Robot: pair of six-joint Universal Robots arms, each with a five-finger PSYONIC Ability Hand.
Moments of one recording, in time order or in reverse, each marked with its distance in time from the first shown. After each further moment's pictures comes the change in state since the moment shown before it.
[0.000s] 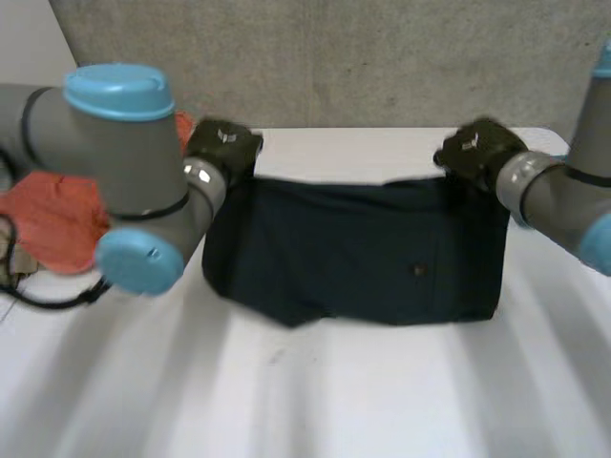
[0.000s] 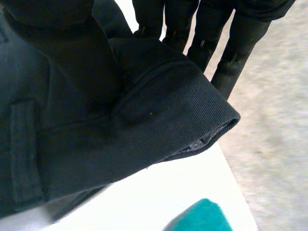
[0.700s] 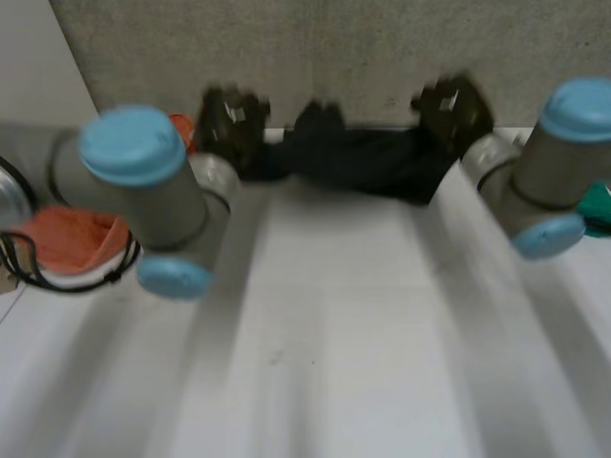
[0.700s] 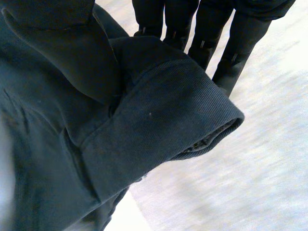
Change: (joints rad) left arm -0.016 0.006 -0.139 0.450 -0.010 0.070; right arm 0.022 0.201 -0.122 -0.503 -0.056 0.242; left_hand 0.008 0.002 0.001 0.001 0.024; right_hand 0.011 0.006 0.013 0.001 0.000
